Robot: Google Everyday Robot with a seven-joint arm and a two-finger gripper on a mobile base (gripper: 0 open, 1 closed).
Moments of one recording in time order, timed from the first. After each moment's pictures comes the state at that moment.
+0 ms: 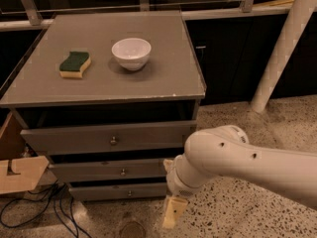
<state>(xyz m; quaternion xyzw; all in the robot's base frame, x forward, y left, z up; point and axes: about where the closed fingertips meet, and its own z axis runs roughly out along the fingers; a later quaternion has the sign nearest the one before) 0.396 -0.033 0.635 -0.65 0.73 0.12 0.16</state>
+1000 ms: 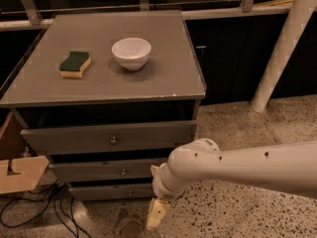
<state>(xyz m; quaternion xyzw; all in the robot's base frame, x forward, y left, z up) 0.421 0.009 0.557 -0.66 0.72 0.14 0.17</state>
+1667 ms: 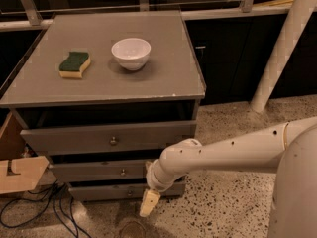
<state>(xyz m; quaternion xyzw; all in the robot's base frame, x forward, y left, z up) 0.480 0.035 0.491 -0.65 0.72 0.14 0.19</state>
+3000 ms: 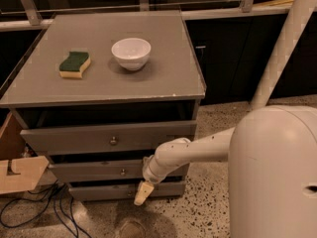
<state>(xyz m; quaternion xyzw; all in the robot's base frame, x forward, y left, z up) 0.537 0.052 0.435 -0.62 0.74 0.15 0.20</state>
